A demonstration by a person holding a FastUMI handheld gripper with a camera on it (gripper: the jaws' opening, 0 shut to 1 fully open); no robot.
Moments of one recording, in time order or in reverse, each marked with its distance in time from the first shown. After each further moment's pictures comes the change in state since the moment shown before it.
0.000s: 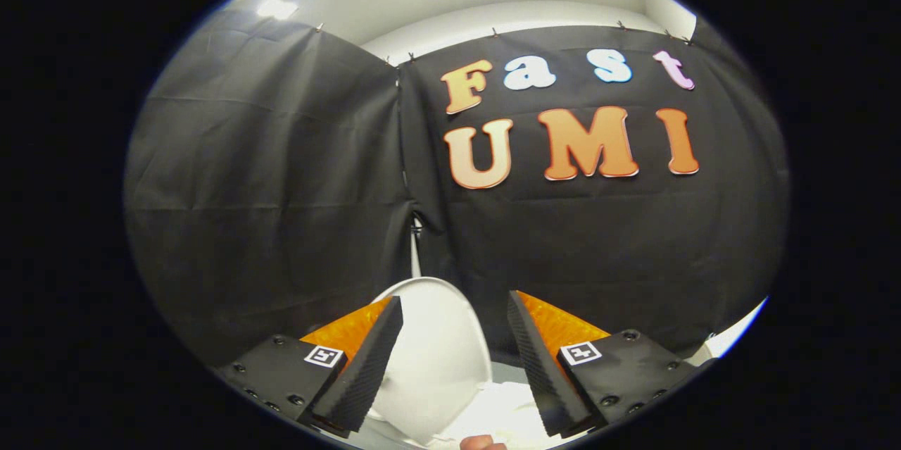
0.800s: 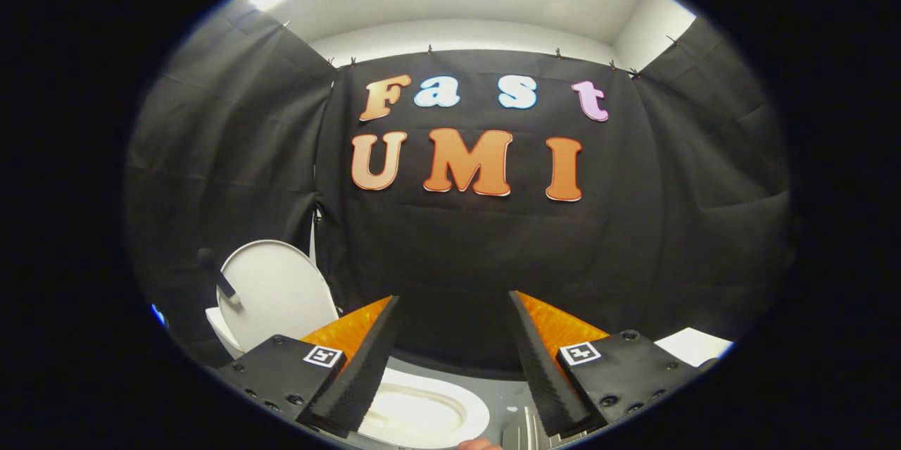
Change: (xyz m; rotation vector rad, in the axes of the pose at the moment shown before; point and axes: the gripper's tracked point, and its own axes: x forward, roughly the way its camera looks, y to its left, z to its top) arm -0.174 -0.244 0.007 -0.131 -0.028 -0.285
